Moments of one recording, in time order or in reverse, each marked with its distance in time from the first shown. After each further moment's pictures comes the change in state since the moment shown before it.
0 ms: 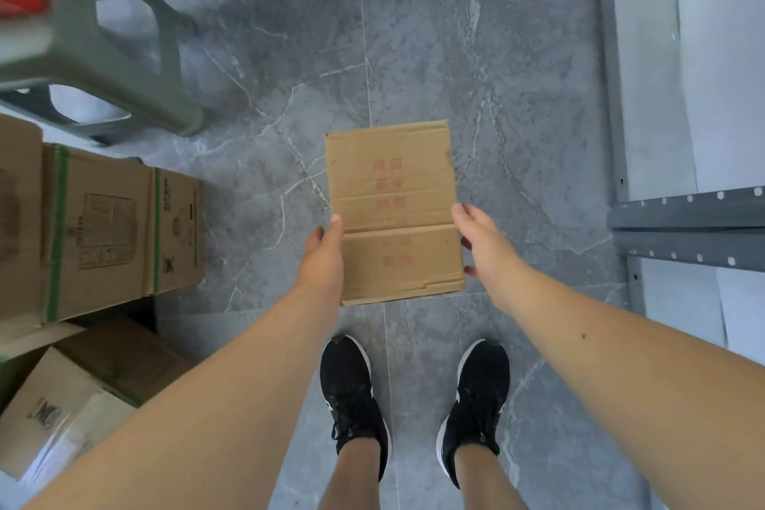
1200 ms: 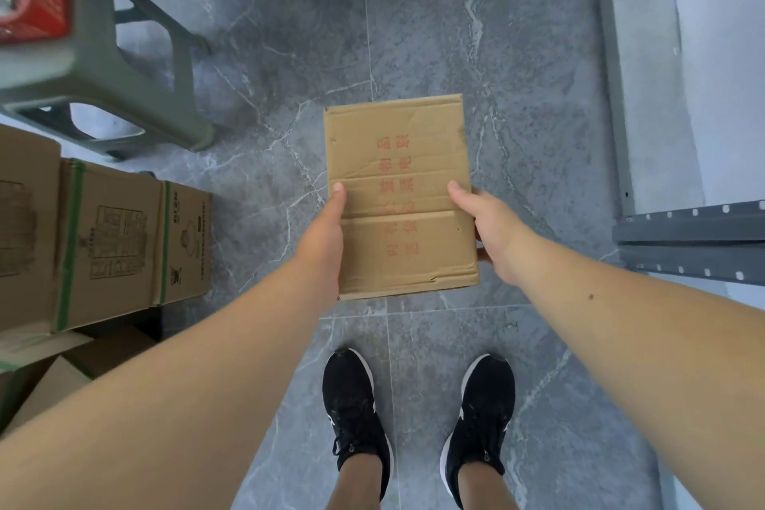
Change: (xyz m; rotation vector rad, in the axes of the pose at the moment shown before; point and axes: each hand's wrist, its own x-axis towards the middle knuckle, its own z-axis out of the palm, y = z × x) left_hand -0.022 0.053 0.009 -0.147 -0.072 -0.052; right_hand 0.001 -0.054 -0.010 0.048 -0.088 -0.019
